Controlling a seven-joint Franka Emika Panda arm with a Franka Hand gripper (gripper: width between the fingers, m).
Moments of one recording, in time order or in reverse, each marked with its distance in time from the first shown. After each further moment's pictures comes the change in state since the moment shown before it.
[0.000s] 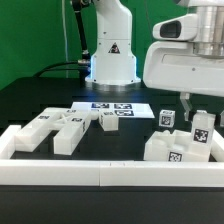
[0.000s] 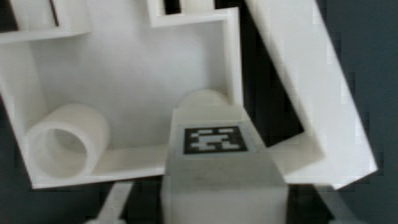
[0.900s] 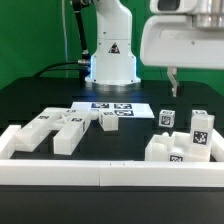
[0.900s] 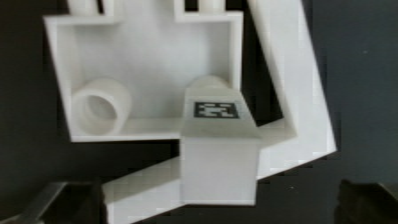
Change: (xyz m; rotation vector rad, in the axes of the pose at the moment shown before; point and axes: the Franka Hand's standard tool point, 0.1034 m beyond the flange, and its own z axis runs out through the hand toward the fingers) arm -0.004 0.004 -0.035 0.026 -0.003 -0.133
